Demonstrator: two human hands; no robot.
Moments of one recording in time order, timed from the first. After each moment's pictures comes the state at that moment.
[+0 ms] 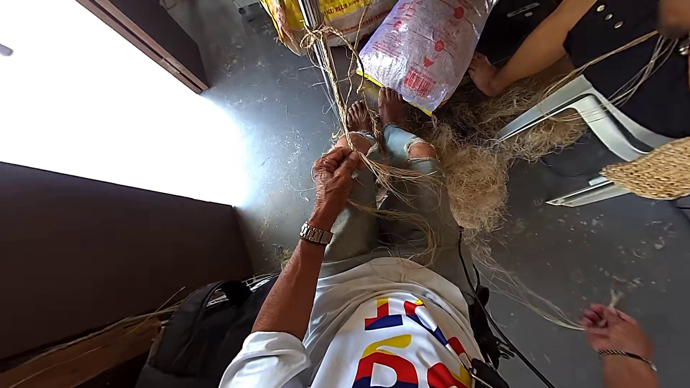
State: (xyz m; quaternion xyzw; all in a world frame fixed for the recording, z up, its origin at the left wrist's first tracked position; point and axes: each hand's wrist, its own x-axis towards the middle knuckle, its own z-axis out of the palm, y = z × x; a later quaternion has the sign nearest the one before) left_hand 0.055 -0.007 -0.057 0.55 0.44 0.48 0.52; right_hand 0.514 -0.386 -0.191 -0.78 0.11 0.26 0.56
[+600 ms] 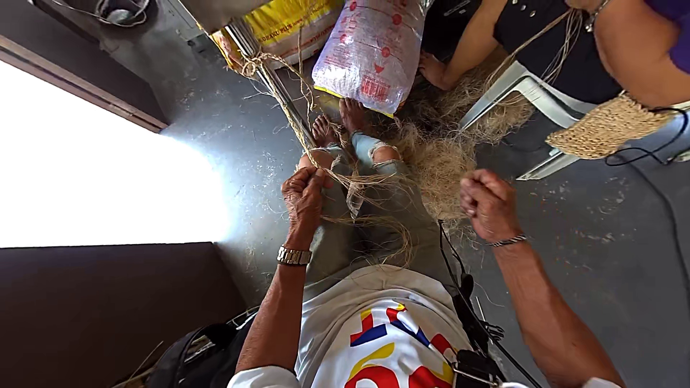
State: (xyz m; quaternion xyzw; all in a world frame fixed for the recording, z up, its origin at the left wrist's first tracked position) left_hand 0.069 -0.005 -0.061 0.55 0.47 0.45 0.52; right_hand 0.368 -0.155 -0.066 -0.60 -0.35 0.37 0.61
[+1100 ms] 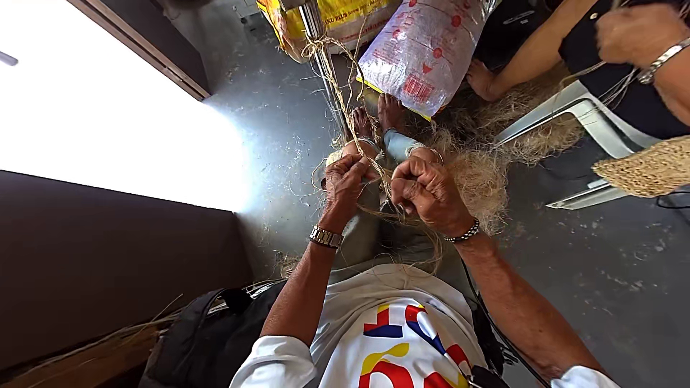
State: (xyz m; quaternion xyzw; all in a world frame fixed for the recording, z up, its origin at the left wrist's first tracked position) left_hand 0.066 -0.016 -0.052 0.50 0.46 0.44 0.59; right_hand 0.245 -0.072 -0.017 -0.38 -0.62 0.43 0.54
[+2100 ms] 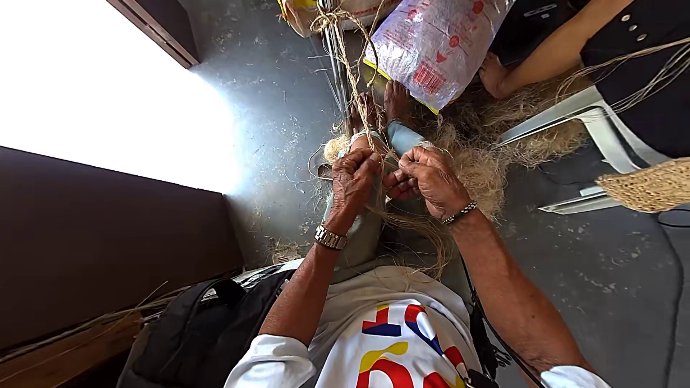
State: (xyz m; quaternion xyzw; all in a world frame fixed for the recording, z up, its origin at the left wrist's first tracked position) left_hand 0.064 -0.016 -0.060 0.54 0.45 0.44 0.55; right_hand 0.233 -0.039 -0.013 -0.57 -0.39 0.60 0.41
